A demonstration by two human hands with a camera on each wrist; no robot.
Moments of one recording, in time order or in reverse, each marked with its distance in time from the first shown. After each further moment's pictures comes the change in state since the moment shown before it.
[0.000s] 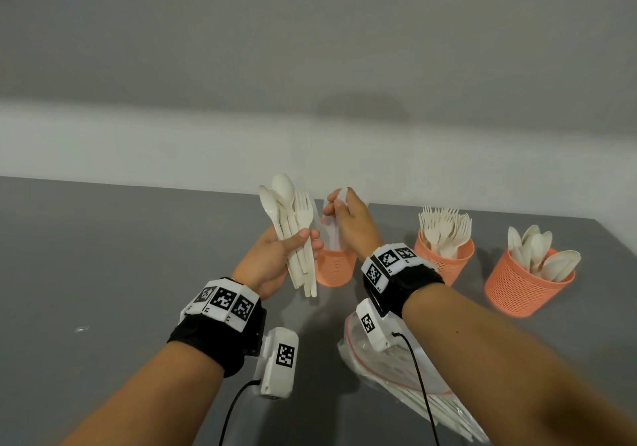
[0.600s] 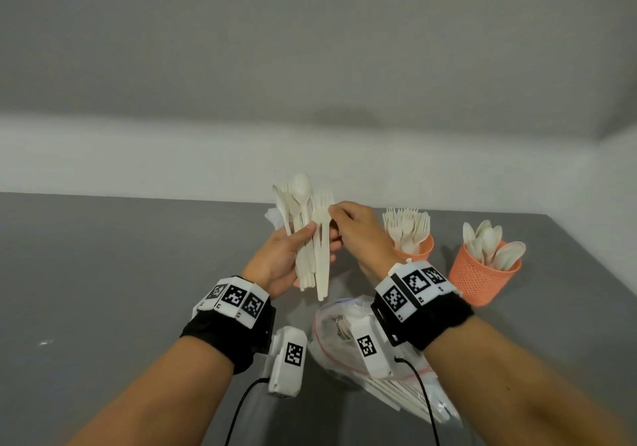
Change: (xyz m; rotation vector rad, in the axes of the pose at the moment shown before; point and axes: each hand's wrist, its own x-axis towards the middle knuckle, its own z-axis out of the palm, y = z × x) left_hand -0.005 -0.008 0.059 -0.060 -0.158 -0.097; right_hand -0.056 -0.041 -0.051 0.017 0.073 0.079
